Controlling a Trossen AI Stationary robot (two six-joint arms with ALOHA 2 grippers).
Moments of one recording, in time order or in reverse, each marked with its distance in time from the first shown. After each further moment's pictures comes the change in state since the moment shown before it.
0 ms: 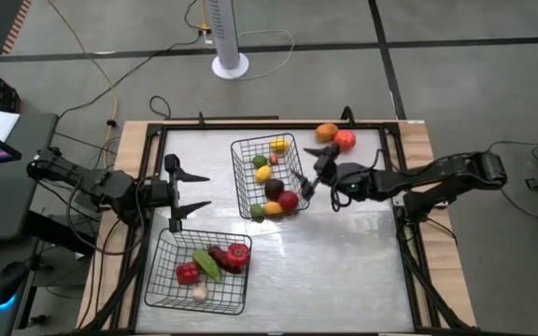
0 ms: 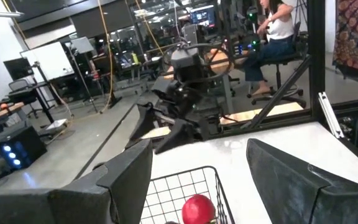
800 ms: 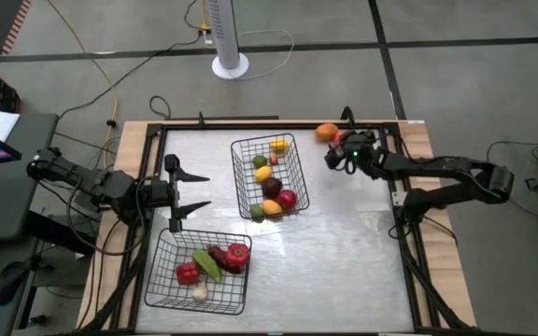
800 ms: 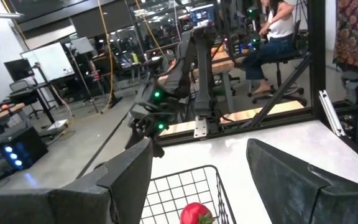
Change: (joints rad) left arm 0.000 0.000 0.000 -0.003 0.000 0.008; right arm -0.523 -0.071 -0.206 -0.242 -0.066 0.158
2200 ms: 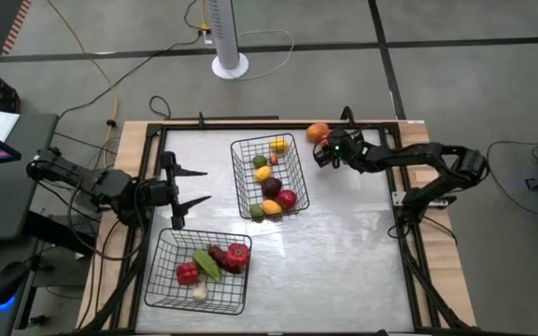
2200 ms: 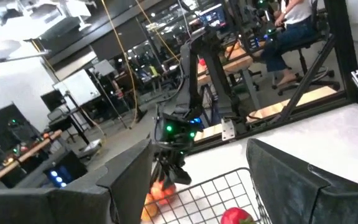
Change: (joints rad) left arm 0.000 0.000 0.000 0.054 -0.053 0.215; right arm -0.034 0.295 0.124 -0.028 -0.079 0.104
